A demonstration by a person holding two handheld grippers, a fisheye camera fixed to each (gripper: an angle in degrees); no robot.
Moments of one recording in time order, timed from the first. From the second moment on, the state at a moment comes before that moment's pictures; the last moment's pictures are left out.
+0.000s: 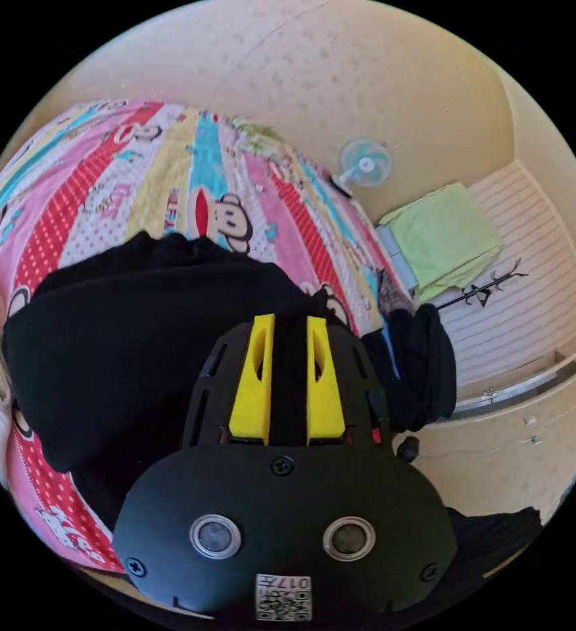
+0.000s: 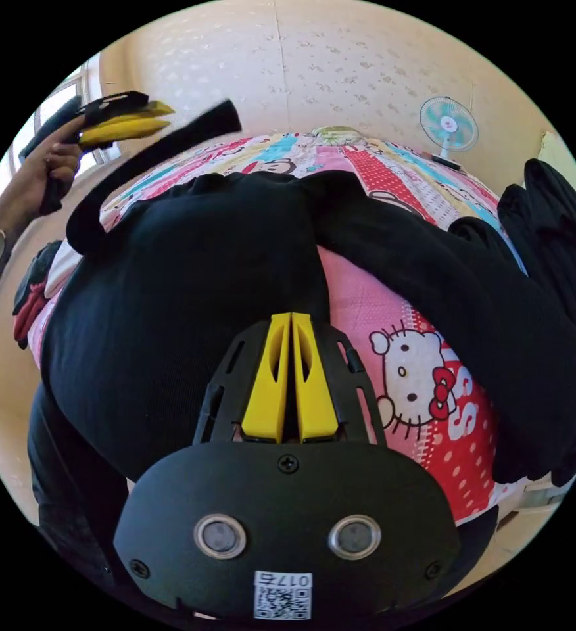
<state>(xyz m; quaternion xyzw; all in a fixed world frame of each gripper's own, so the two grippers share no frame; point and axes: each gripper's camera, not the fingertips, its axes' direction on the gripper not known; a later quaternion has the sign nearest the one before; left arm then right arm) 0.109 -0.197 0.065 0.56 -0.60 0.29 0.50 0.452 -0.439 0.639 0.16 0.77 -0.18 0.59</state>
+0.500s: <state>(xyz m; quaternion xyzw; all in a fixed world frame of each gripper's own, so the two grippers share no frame) -0.090 -0.233 0.040 0.48 -0.75 -0.02 0.46 0.393 -0.451 0.627 0.17 0.75 -0.18 0.61</state>
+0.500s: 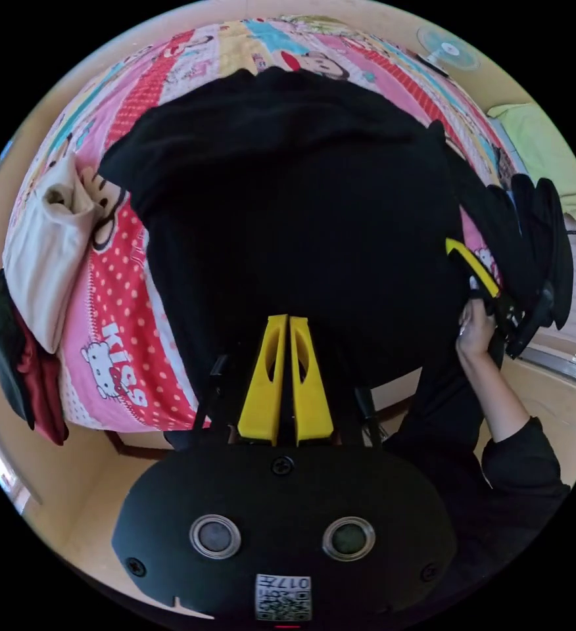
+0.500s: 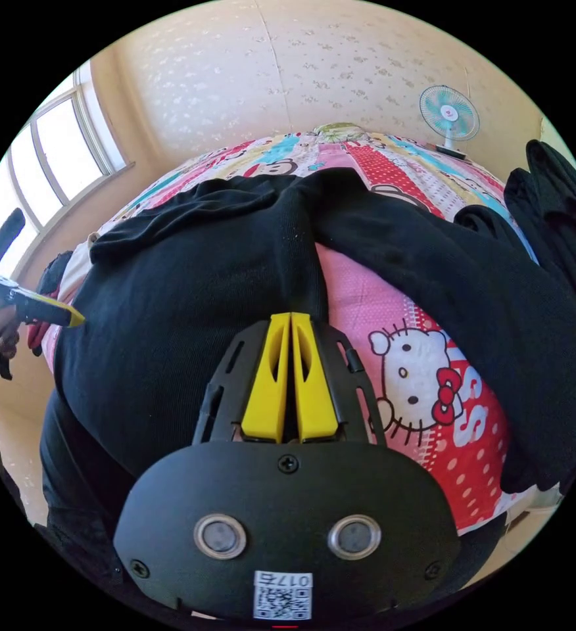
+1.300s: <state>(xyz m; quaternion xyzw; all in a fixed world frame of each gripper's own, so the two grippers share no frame) -0.101 -0.276 -0.018 0.49 -0.73 -0.05 0.47 0.205 -0.320 0.500 0.45 0.49 -0.07 0.74</state>
